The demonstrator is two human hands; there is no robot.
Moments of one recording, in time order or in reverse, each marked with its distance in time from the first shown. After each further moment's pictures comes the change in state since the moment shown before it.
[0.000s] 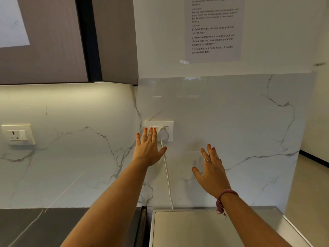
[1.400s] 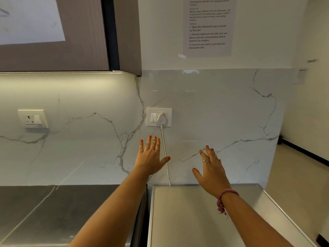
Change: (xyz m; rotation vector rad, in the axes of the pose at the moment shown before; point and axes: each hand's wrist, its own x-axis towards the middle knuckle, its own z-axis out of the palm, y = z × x) left_hand -0.115 0.022 0.002 0.082 -0.103 0.059; right_hand -0.101 -0.010 -0.024 -0.031 -0.051 0.004
